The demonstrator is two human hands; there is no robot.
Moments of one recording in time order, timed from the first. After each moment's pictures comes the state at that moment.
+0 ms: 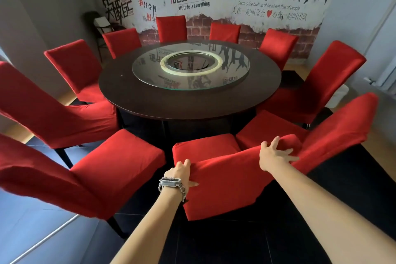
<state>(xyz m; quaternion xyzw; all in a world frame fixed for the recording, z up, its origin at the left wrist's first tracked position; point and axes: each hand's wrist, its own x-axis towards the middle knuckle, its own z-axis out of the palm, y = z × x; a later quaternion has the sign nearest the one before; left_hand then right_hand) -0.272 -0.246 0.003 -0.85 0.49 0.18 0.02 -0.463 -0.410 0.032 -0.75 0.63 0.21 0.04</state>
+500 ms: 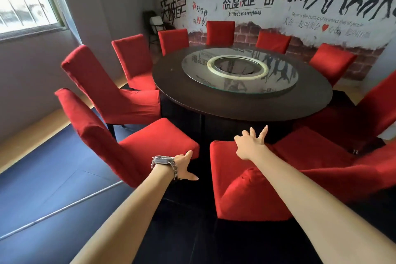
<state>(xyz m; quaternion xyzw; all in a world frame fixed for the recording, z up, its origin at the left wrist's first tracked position) -0.178 -0.116 0.030 -0.84 0.46 0.27 0.01 -0.313 -0.291 0.062 -0.90 0.37 0.18 -0.10</state>
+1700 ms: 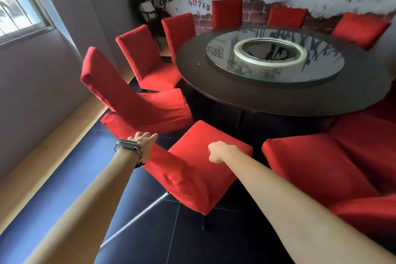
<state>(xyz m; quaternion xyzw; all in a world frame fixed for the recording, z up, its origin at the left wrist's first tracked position) 0.311 0.040 0.026 -0.86 0.47 0.10 0.17 0.116 -0.106 0.027 -0.88 0.37 0.26 0.15</state>
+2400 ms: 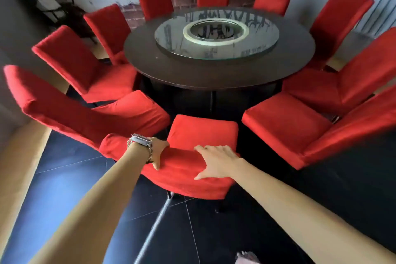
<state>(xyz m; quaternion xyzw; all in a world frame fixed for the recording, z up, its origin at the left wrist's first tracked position) 0.437 0.000 0.008 -0.64 0.69 0.15 0.31 0.211 -0.003 -0.013 -0.91 0.39 0.11 0.12</state>
